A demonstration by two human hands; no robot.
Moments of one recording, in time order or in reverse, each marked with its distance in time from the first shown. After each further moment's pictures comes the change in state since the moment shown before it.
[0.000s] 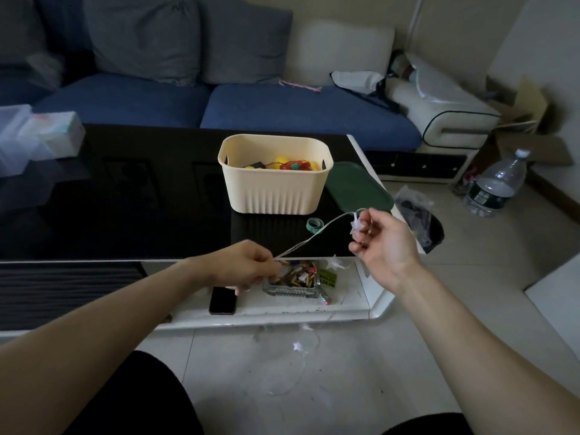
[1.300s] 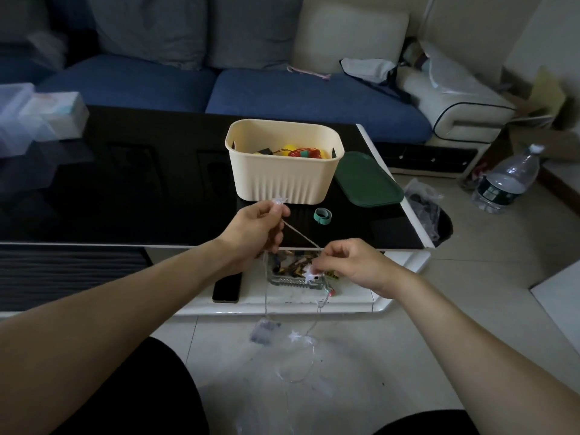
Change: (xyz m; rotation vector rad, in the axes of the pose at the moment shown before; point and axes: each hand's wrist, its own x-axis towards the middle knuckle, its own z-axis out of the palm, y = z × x) left_hand 0.013 0.015 0.013 -0.670 0.407 0.138; right_hand -0.001 0.036 0.002 -1.037 -0.458 0.050
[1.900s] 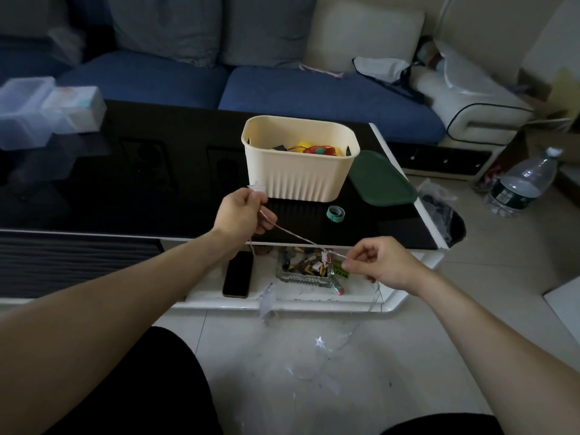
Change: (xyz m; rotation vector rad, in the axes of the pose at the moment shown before) left_hand 0.009 -0.002 -0.035 0.127 0.333 0.053; right_hand 0.004 0.026 -0.019 -0.068 0.089 -0.016
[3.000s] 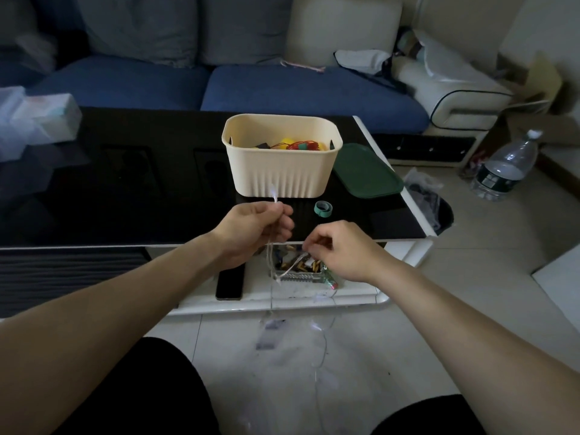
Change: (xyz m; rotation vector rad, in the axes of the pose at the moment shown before) left_hand -0.014 0.003 0.021 -0.230 -0.437 -0.153; right_hand 0.000 -0.045 0.033 -0.320 0.080 -0.188
